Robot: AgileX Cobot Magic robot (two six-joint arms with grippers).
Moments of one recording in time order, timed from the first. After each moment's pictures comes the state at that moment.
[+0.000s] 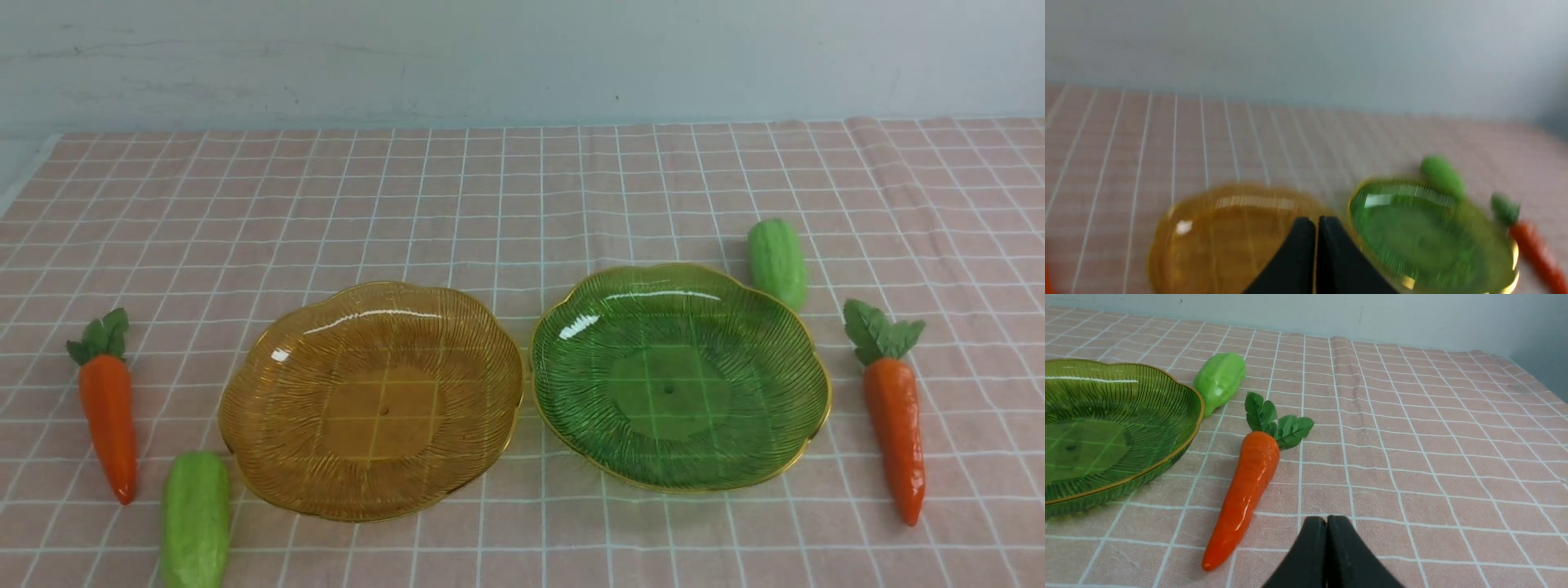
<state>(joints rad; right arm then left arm) -0.02 -0.01 0.03 -0.15 0.38 0.07 -0.08 0.42 -0.64 -0.52 0.49 0.17</state>
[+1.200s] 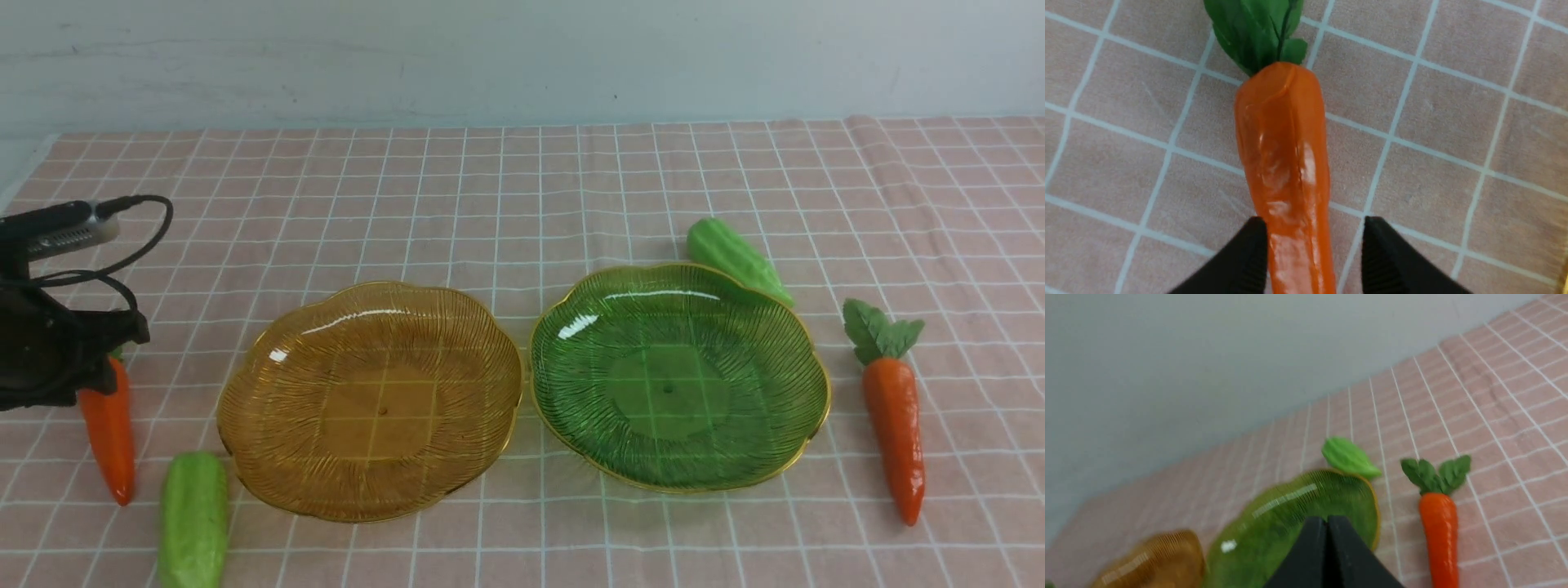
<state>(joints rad) 0.01 0.38 -0.53 0.30 0.68 0.17 0.25 1.70 -1.05 -0.12 0.56 -0.06</state>
